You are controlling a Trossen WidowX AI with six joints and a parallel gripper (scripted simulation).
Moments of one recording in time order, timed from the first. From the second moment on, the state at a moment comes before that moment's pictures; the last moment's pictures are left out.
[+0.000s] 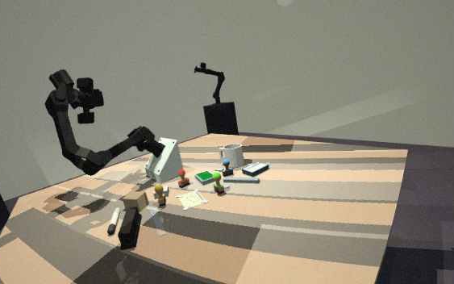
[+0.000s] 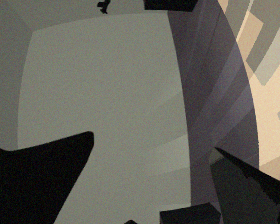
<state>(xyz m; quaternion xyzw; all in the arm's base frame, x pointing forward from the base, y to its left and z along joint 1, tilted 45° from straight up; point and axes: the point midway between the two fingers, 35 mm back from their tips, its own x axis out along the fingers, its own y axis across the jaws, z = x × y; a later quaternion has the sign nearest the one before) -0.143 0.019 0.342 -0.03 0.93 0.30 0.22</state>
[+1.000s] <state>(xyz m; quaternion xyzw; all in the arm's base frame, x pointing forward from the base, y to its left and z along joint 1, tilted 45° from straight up) 0.028 0.287 0.228 0.14 0.69 0.17 0.69</state>
